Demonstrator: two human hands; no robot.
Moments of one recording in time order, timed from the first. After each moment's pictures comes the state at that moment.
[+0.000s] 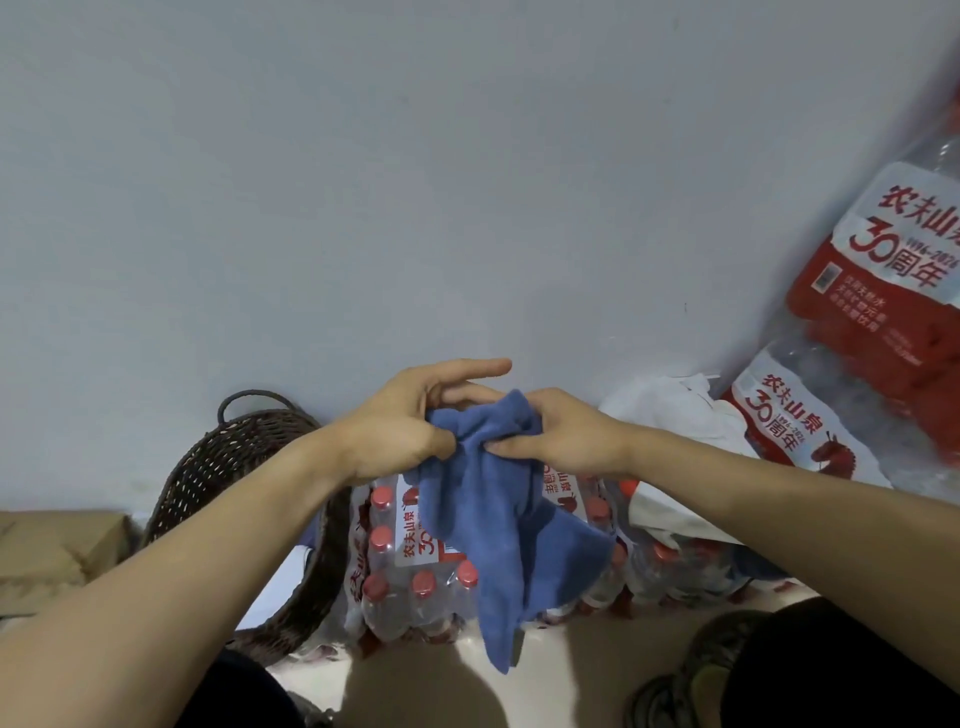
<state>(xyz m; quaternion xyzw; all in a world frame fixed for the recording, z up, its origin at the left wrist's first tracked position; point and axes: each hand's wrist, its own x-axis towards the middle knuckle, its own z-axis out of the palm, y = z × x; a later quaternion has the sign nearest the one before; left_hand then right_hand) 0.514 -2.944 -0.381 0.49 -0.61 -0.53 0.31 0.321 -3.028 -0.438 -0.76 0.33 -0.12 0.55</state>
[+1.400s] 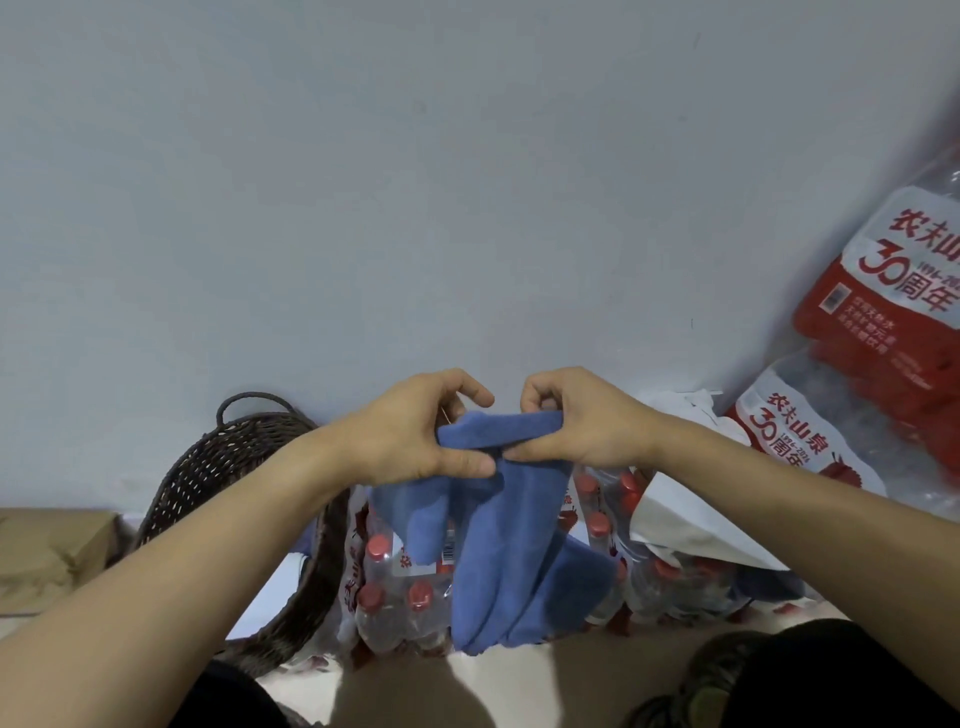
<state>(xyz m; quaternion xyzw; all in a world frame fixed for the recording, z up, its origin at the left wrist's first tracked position) 0.526 -2.954 -0.389 0.60 -0.70 -0.33 0.20 0.315 -3.035 -0.406 -0.81 0.34 -0.13 0.45</state>
